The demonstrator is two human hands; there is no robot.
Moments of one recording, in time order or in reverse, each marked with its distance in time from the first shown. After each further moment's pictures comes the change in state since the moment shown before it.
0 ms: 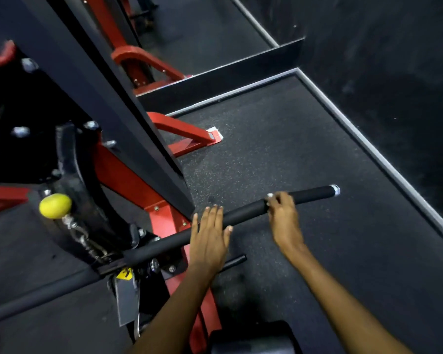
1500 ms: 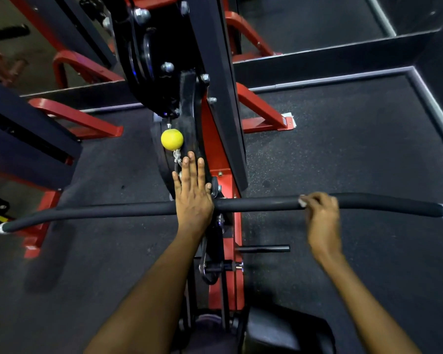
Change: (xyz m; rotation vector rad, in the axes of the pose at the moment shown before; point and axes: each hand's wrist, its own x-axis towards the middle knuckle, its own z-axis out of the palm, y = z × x) left_hand -0.056 -0.167 -0.027 0.215 0.655 -0.289; right_hand -0.053 -0.088 0.028 0.179 -0.153 -0.033
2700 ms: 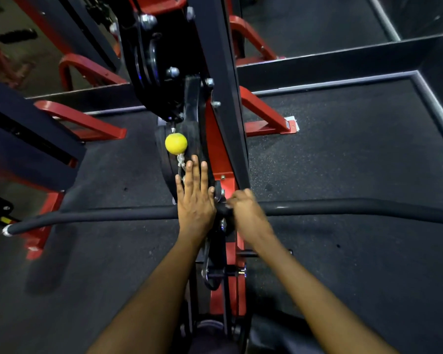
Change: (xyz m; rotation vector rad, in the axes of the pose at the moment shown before) left_hand -0.001 -0.003 0.003 -0.022 0.050 0.014; right_hand -0.013 -0.073 0.099 -0.176 -0.438 -0.465
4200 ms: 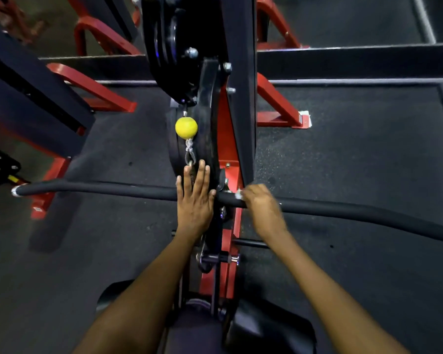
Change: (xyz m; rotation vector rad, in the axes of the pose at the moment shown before) left_hand -0.035 -0.001 0.001 -0.010 -0.145 -0.100; right_hand -0.008 0.028 -0.020 -0.119 0.007 -0.137
